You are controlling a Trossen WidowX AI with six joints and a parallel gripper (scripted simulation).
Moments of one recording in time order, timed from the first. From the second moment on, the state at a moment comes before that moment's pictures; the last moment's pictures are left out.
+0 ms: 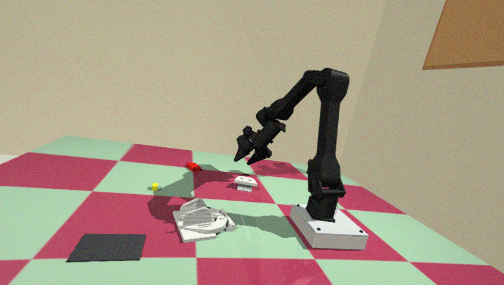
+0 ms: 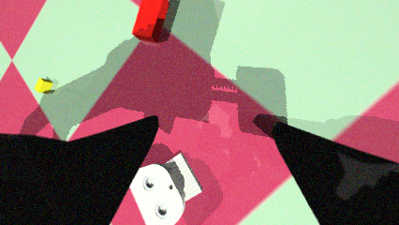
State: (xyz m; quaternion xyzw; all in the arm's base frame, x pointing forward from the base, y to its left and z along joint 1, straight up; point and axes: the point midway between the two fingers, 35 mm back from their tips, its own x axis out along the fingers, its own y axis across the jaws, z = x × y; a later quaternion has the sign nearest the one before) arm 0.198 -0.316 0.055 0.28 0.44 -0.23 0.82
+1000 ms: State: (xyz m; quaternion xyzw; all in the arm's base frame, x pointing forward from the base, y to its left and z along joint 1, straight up) arm 0.201 -0.225 0.084 0.50 0.49 -0.45 0.55
